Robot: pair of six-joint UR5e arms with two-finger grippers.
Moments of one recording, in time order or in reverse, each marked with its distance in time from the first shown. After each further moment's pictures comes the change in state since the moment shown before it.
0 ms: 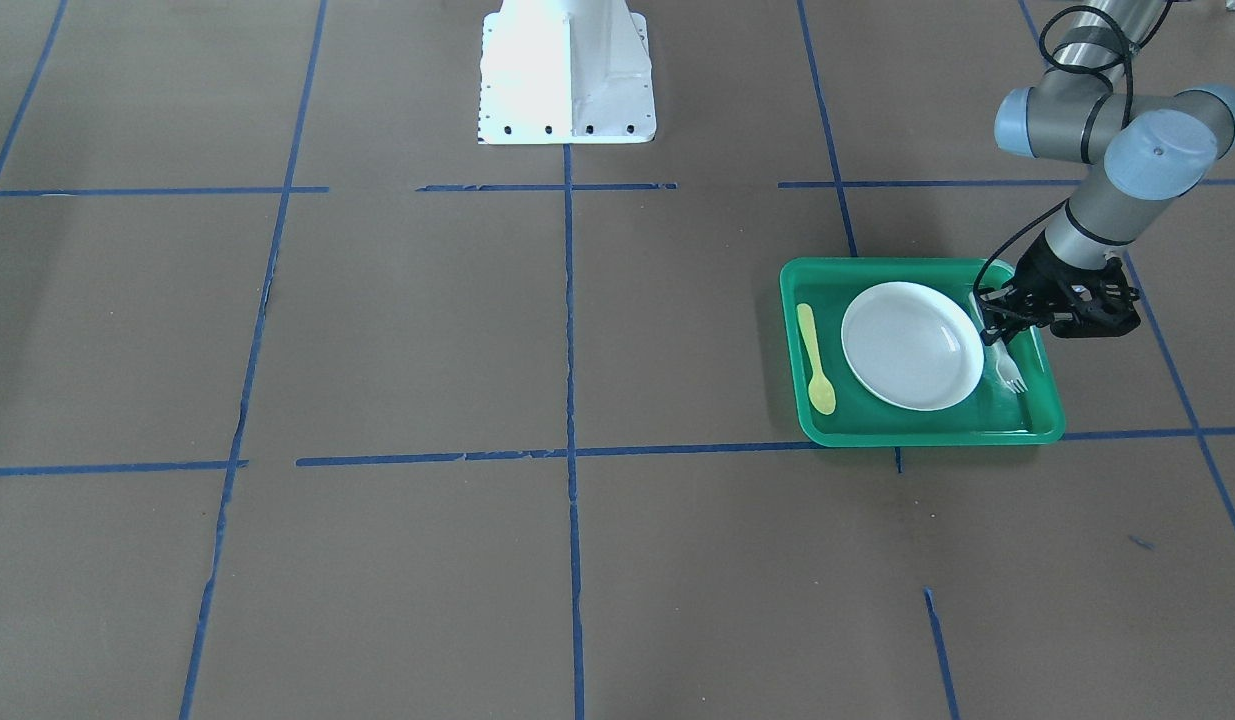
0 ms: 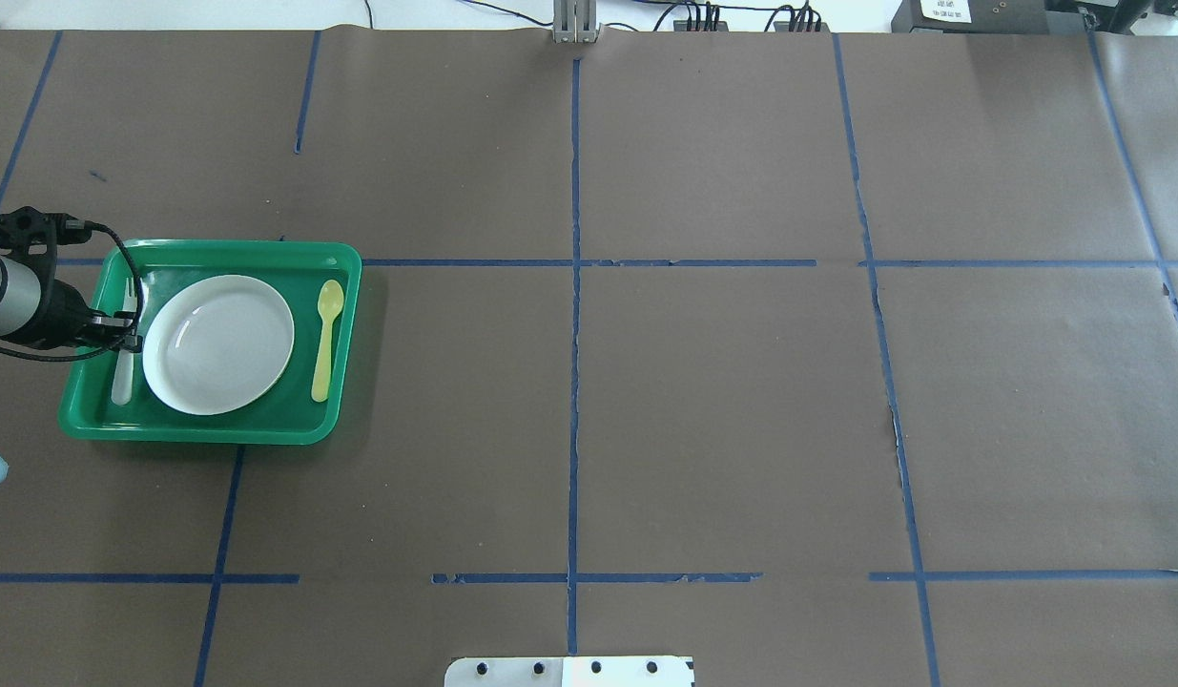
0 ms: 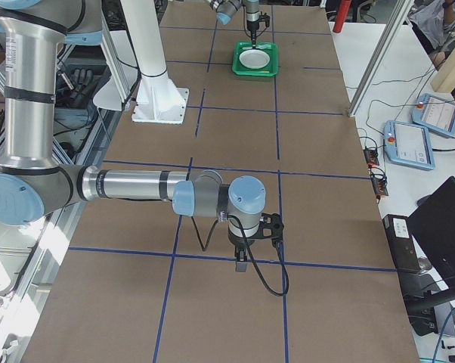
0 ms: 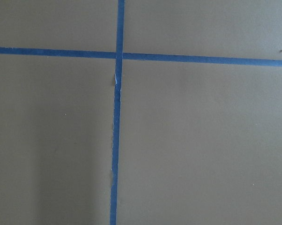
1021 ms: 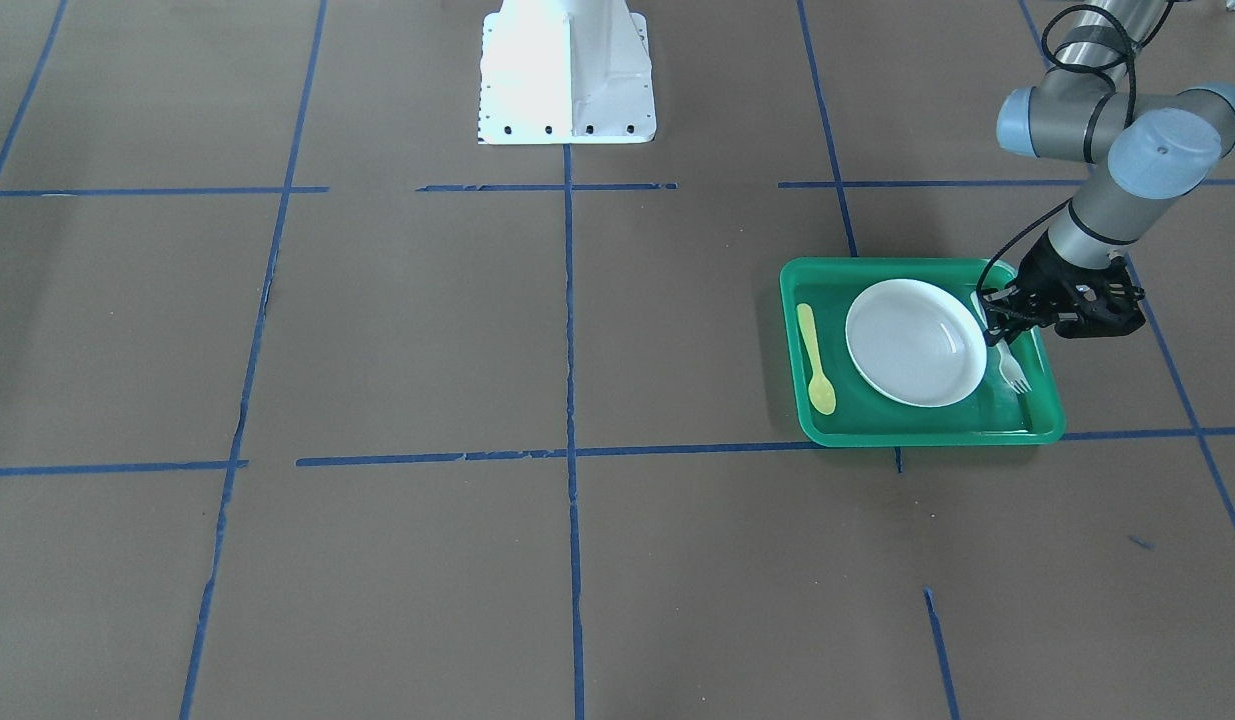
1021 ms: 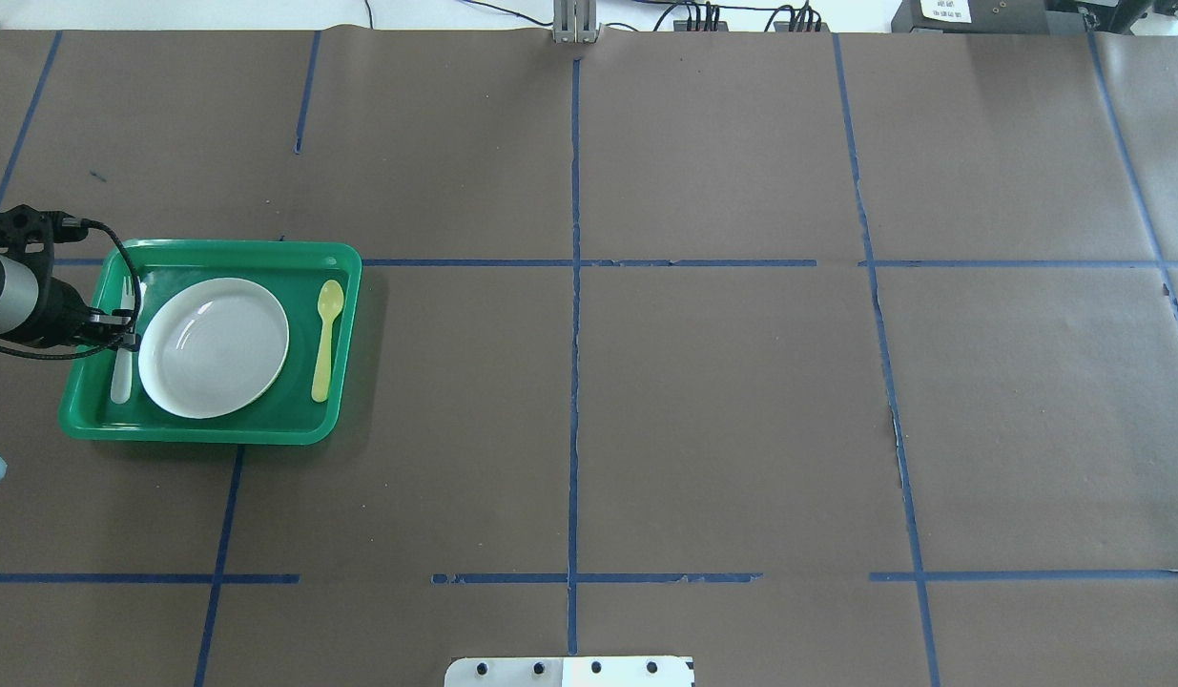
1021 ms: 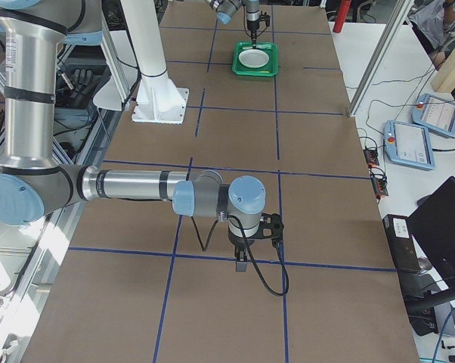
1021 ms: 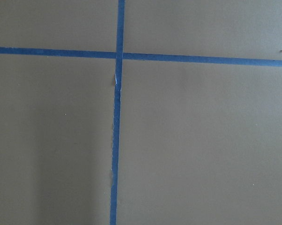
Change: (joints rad) left arm -0.001 -0.001 0.000 0.002 0.000 -0.013; right arm 0.000 0.000 0.000 0.000 0.000 0.001
